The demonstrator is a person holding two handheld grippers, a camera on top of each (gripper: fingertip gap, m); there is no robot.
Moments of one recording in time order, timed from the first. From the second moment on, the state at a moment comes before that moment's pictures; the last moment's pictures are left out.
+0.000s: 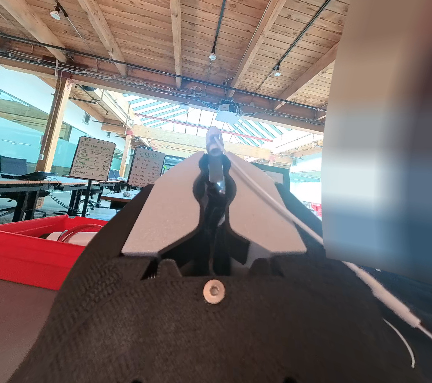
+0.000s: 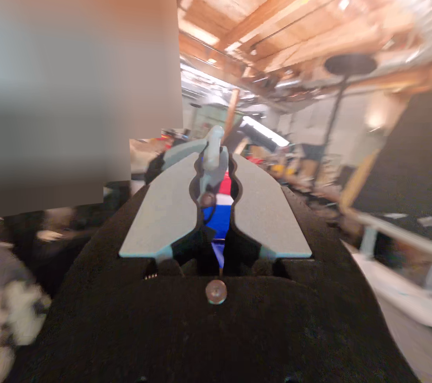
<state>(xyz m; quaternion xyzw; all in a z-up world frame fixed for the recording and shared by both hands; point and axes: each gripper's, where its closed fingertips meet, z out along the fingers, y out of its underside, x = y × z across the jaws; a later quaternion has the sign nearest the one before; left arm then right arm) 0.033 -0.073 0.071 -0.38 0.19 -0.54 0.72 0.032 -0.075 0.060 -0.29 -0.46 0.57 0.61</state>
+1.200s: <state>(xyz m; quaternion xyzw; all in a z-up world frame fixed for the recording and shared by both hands) 0.037 -0.068 0.067 -0.39 0.17 -0.57 0.70 0.032 -0.071 0.059 -0.14 -0.47 0.12 0.86</state>
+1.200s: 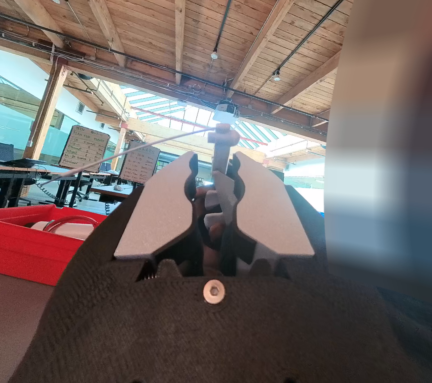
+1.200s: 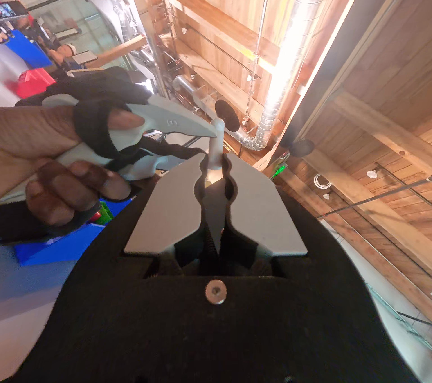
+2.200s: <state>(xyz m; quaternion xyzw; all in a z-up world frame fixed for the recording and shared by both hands) 0.040 -0.075 0.069 -0.38 0.20 -0.55 0.71 0.030 -0.079 0.055 -0.29 -0.49 0.58 0.59</state>
